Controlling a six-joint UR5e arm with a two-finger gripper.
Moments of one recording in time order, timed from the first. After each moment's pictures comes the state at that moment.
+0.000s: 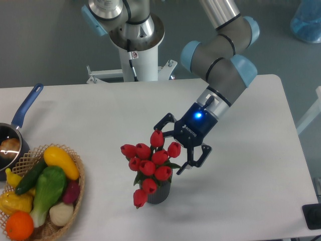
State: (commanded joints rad) arm 2.68 -1.95 -1.79 -0.78 0.38 1.33
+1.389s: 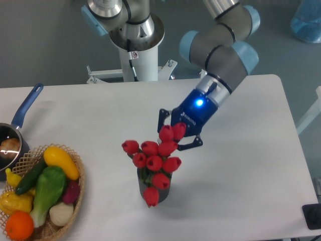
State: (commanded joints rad) arm 2.70 -1.80 -1.76 -0.78 0.31 1.00
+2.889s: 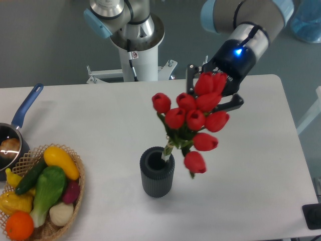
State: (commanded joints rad) arm 2.85 -1.79 -1.58 -0.79 0.19 0.87
